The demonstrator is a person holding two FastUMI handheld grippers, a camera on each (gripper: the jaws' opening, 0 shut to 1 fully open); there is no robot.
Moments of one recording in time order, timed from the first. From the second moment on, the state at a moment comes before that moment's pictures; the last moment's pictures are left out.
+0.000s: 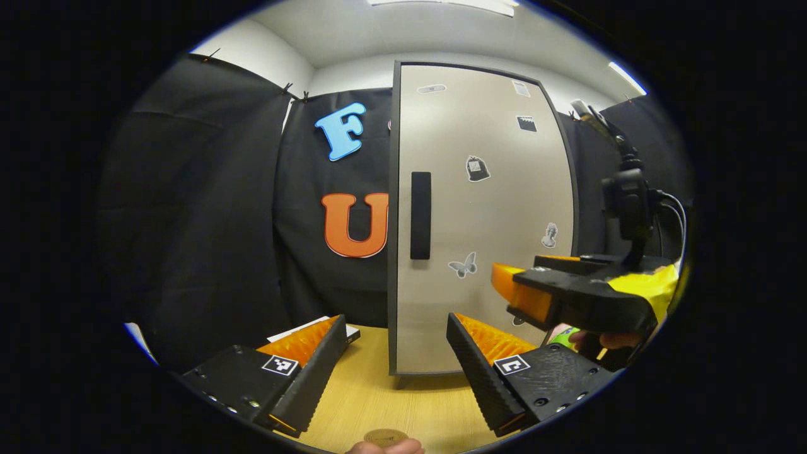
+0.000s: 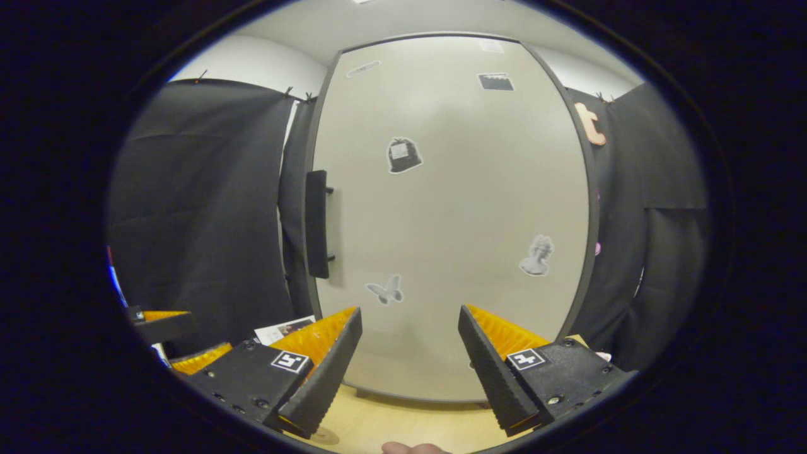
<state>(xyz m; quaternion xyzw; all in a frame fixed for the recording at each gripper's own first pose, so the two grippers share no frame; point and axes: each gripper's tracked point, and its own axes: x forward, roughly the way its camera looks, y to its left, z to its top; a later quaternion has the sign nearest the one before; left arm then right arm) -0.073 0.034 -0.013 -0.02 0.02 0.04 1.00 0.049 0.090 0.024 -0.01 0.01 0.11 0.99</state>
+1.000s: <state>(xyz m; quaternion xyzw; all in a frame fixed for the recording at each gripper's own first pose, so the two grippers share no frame) -0.124 0.114 -0.060 -0.05 0.07 0.09 0.99 0.104 0.225 0.060 -0.02 0.03 0.17 0.99</state>
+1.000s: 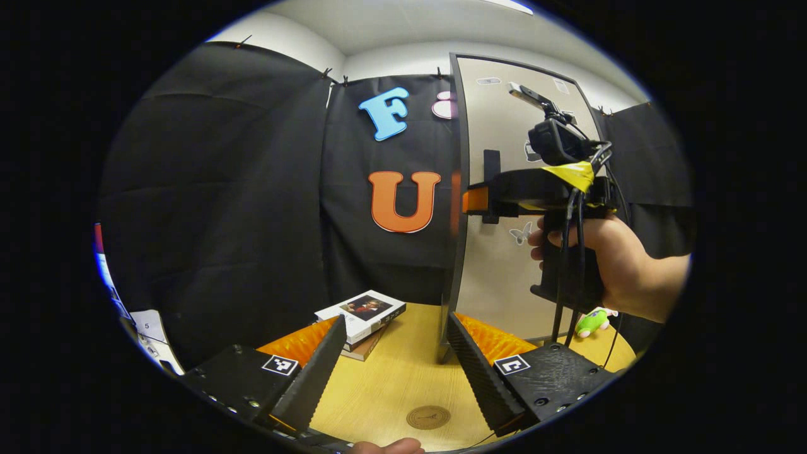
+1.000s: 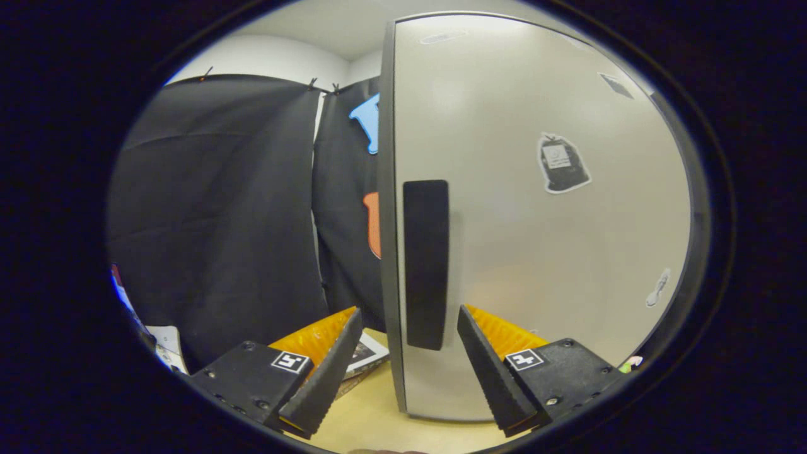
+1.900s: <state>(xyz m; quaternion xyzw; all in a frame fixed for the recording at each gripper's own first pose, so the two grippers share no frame) -0.133 0.134 -0.073 -0.08 0.08 0.08 0.99 0.113 0.207 0.051 -0.04 0.07 0.12 0.99</state>
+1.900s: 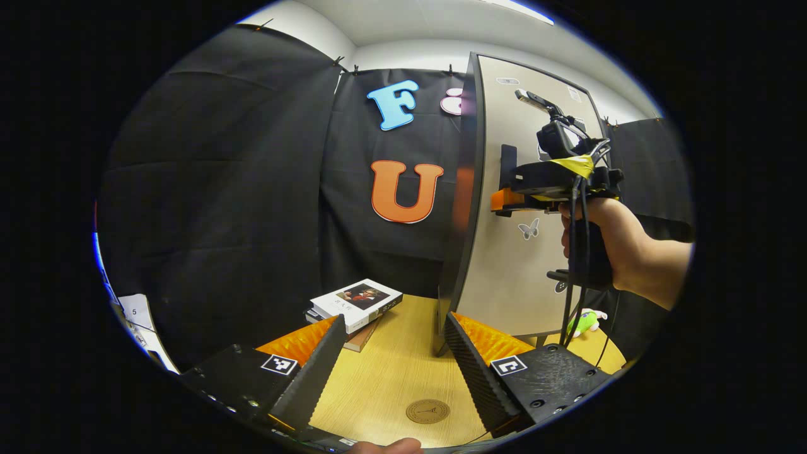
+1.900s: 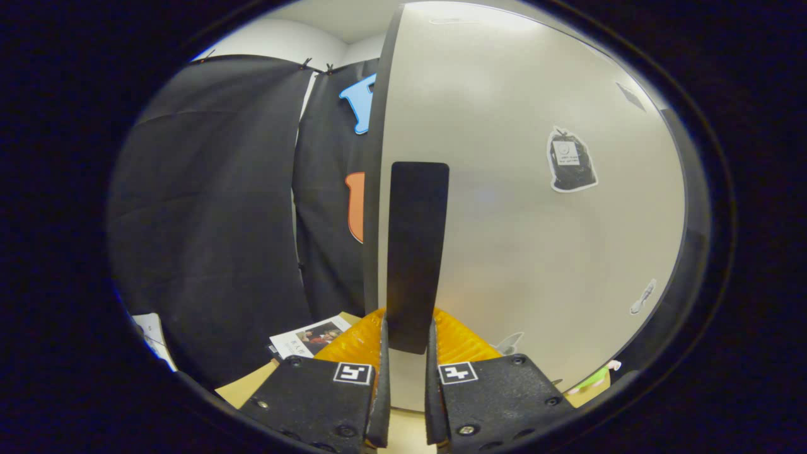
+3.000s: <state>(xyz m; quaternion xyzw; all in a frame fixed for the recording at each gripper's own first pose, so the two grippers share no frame) -0.114 0.083 -0.092 -0.06 0.10 0.05 0.99 0.025 0.176 0.051 -0.03 0.06 0.27 0.96</state>
